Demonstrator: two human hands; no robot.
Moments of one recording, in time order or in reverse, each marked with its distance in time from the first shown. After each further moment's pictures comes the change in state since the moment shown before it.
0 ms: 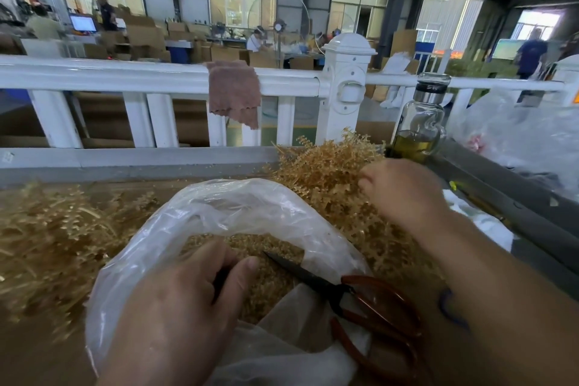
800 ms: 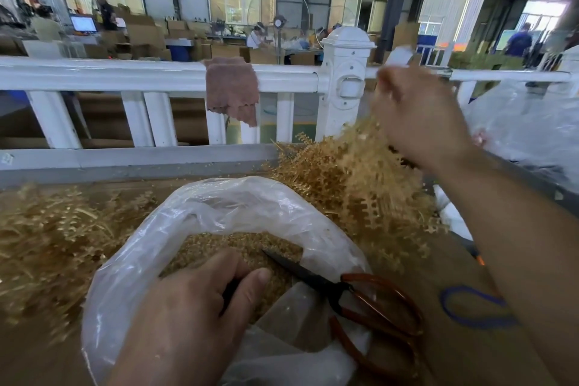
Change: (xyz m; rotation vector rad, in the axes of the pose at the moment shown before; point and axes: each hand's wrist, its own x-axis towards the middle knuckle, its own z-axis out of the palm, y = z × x) left_hand -0.005 0.003 0.006 -0.188 -0.110 -0.034; right_hand 0.038 0.014 -0.052 0.478 0.470 -0.070
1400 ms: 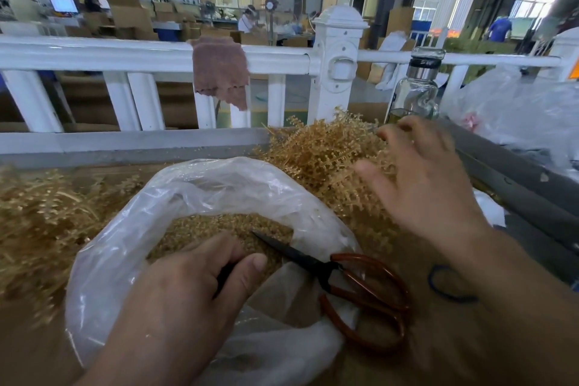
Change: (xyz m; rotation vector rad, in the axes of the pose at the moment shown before) left_hand -0.002 -0.001 -0.001 0.051 -0.106 0.039; right_hand -0.096 0.009 -0.003 -0.313 -0.262 0.077
